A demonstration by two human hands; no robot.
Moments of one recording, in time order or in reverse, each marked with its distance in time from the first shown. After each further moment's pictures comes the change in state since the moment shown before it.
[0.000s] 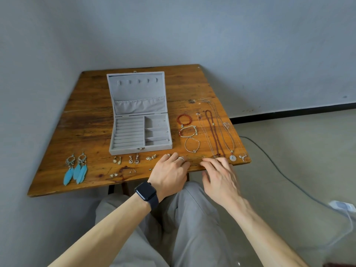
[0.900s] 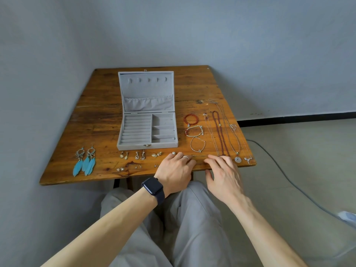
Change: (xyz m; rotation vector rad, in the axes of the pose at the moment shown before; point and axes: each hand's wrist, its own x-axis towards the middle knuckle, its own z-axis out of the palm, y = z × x) left_hand 0.003 0.005 -0.004 -0.035 -0.113 -0.072; right_hand 0.008 0.005 0.003 0.012 -0.053 0.015
